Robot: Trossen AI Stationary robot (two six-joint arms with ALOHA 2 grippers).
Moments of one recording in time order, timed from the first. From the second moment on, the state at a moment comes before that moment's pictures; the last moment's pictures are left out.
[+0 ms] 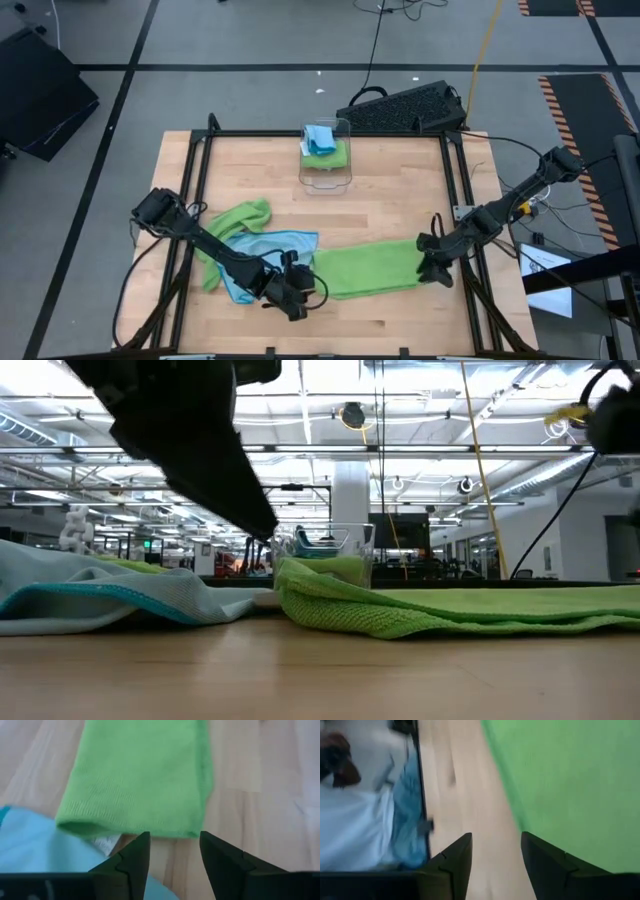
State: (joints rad) left arm -0.55 1.87 1.17 -0.26 -0.39 -0.61; right arm 0.60 0.71 0.29 -0.33 -0.12 1.03
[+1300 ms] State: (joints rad) left arm -0.48 2.01 1.17 0.18 0.05 -0.38; right arm 0.60 1.54 0.29 0.72 0.39 0.55
